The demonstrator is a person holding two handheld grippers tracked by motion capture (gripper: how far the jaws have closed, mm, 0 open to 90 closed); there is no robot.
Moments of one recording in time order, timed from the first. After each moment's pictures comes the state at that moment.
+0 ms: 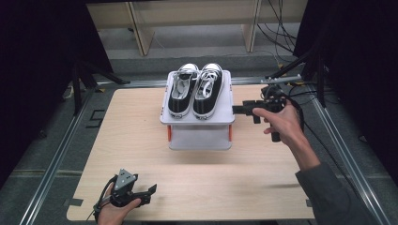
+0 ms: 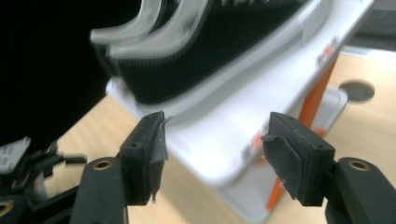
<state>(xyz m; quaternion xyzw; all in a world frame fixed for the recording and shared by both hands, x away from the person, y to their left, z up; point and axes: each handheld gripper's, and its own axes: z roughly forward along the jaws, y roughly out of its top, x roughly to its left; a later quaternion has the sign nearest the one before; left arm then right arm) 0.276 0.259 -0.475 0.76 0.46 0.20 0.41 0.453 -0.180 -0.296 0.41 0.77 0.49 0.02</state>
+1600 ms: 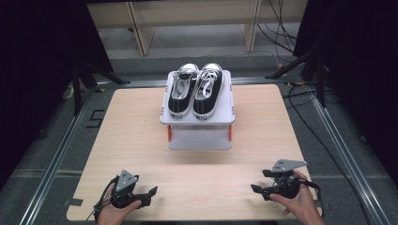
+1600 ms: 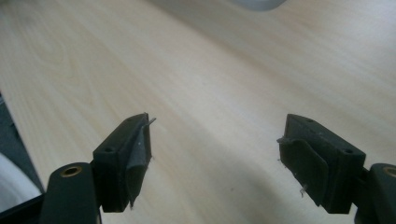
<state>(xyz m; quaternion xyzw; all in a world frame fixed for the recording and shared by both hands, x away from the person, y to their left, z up) 0.274 0.258 -0.477 0.77 0.45 0.20 0.40 0.309 -0.228 -0.455 0.38 0.84 0.38 0.06</state>
